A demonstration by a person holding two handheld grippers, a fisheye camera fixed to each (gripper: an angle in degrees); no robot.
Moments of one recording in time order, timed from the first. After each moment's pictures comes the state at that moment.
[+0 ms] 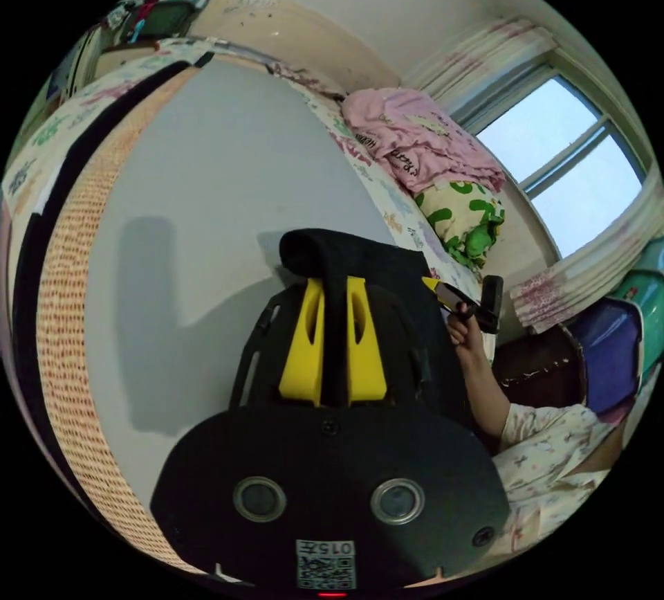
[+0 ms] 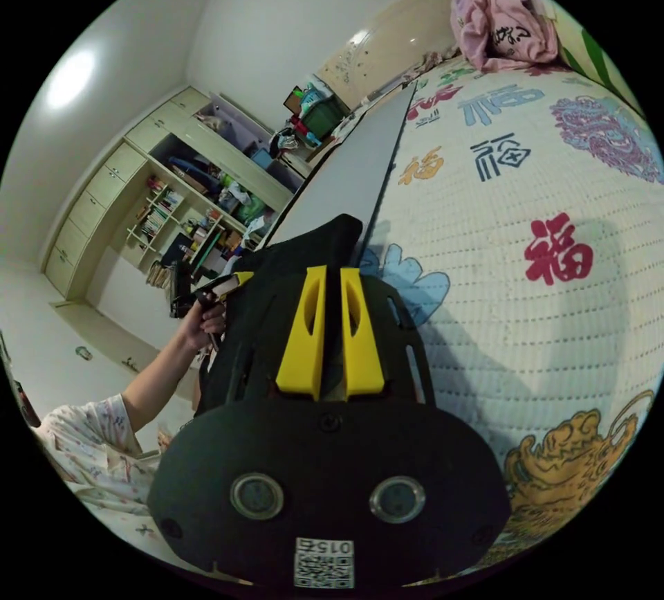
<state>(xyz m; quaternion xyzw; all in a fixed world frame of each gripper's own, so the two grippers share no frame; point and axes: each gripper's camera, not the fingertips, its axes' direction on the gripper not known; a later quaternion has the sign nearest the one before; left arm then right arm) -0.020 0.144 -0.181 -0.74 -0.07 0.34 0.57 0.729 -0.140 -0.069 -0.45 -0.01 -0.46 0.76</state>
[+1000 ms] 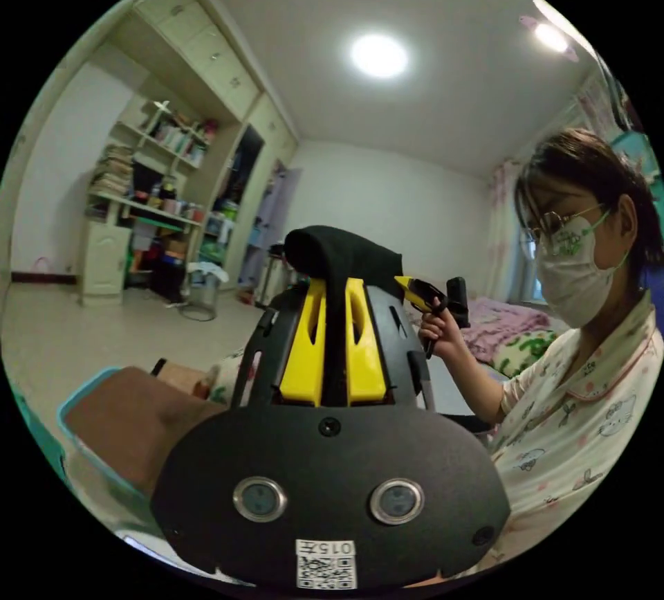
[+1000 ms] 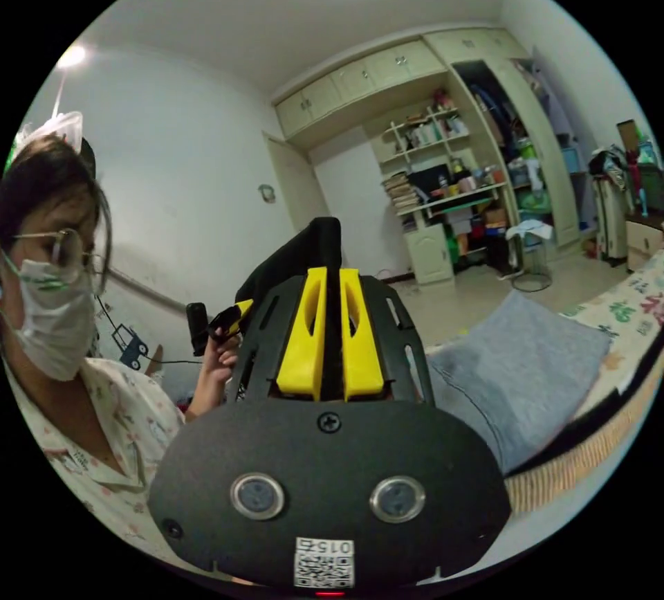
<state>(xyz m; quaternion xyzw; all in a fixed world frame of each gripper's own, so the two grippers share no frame) 0.227 -0.571 -0.911 -0.21 -0.07 0.53 0.82 0.889 0.459 -0.365 -0.65 -0.43 -0.49 0.40</state>
